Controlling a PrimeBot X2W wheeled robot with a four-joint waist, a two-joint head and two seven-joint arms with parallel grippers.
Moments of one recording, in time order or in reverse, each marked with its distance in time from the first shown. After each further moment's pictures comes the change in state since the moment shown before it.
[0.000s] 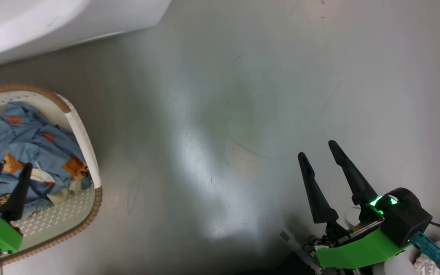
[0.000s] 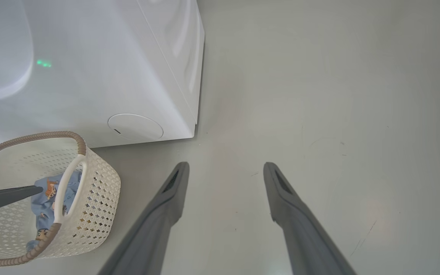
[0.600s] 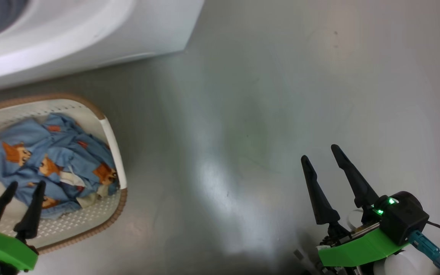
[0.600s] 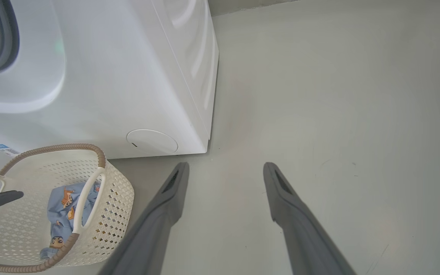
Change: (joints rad) left arm 0.157 -0.092 0.170 -0.051 0.118 0.000 0.000; right arm 0.000 -0.001 -0.021 0.046 -0.018 0.000 0.000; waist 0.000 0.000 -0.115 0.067
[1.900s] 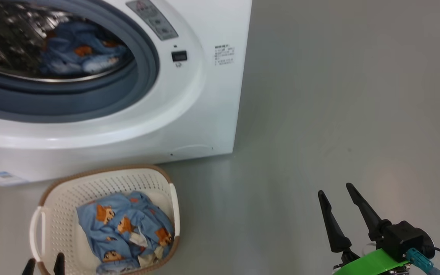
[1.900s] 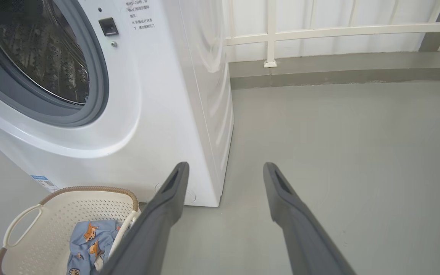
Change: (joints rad) left arm 0.476 -0.399 0.505 -0.198 0.445 0.000 0.000; right arm 0.082 0.000 -0.094 0.161 -0.064 0.000 0.000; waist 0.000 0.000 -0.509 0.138
